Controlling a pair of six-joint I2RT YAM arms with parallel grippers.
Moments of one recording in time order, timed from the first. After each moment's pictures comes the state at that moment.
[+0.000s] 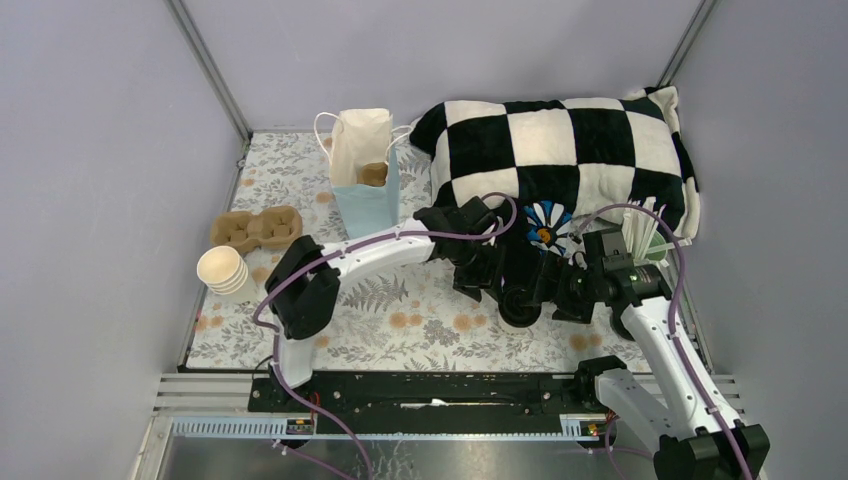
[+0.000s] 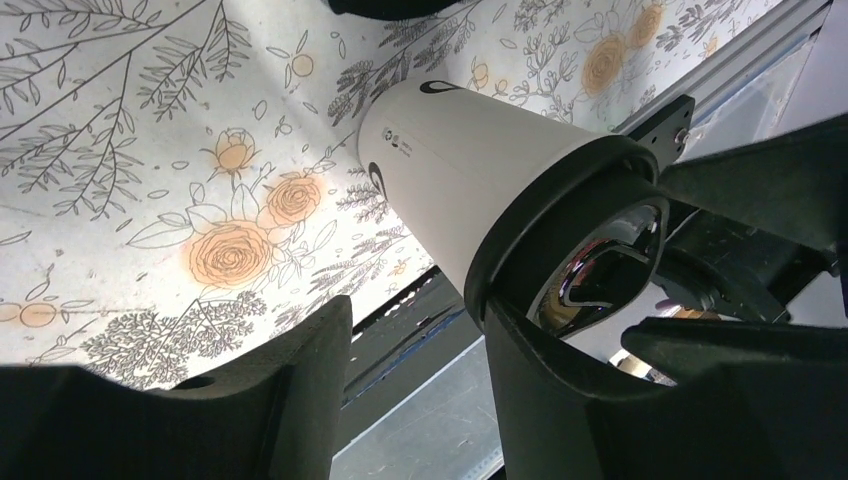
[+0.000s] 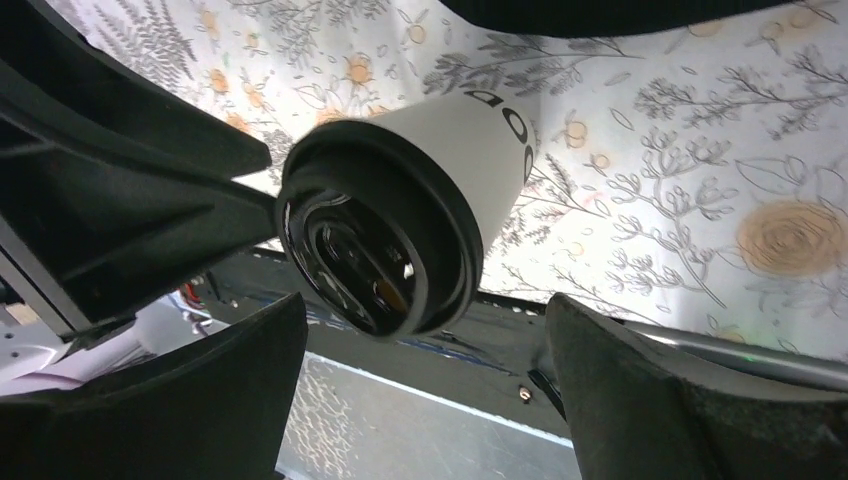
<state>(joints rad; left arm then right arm) -0.96 1.93 1.56 -0.71 0.40 -0.75 0.19 0.86 0.78 -1.05 -0.35 0.52</state>
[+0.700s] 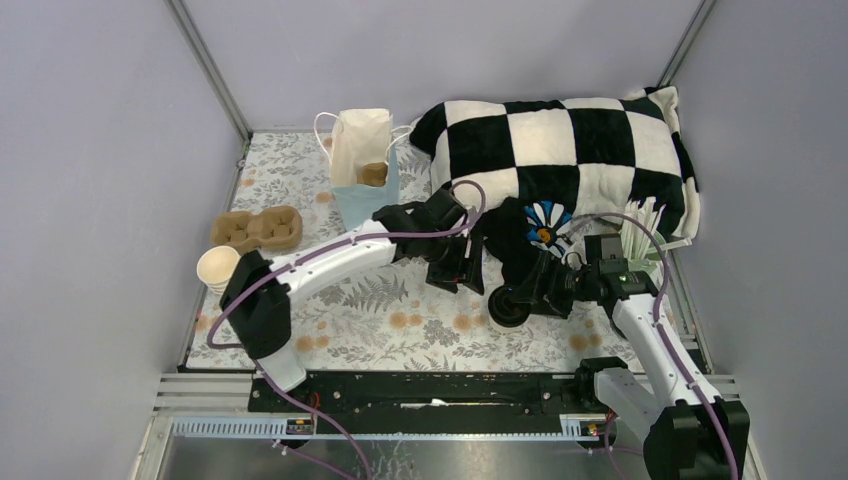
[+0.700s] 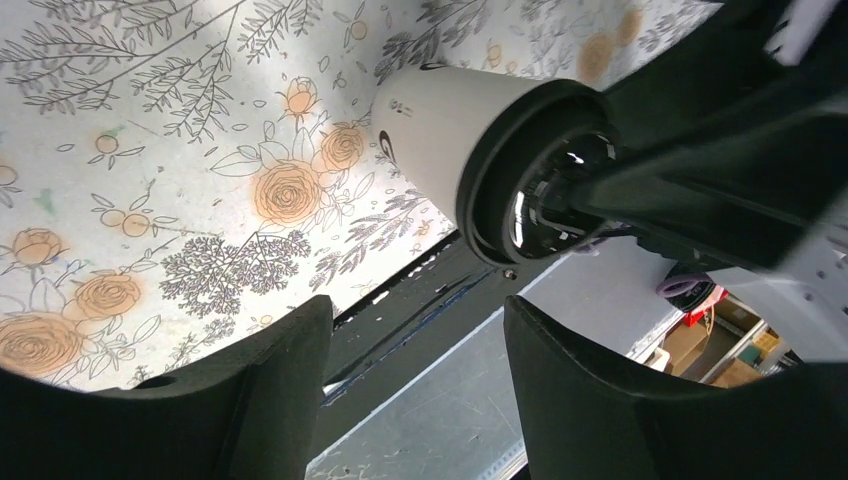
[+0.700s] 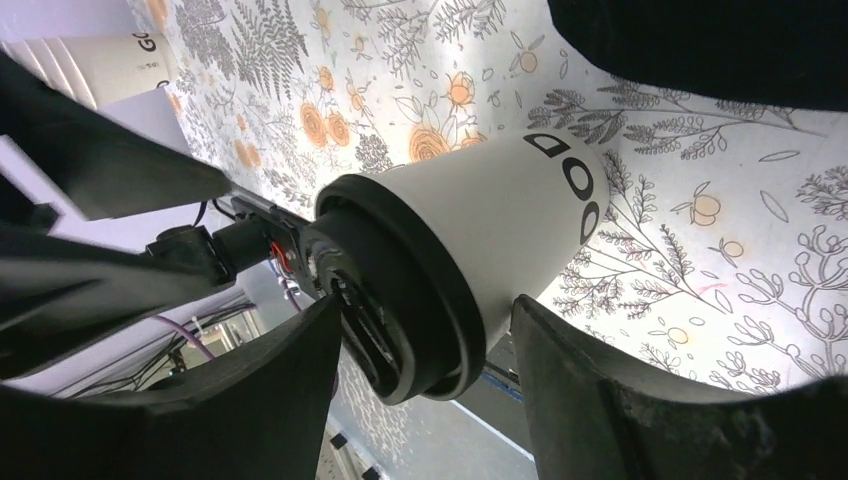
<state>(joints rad) -0.91 1.71 1.40 -0.72 0.36 -0.73 0.09 0.92 0.62 -0.76 -0.67 0.53</state>
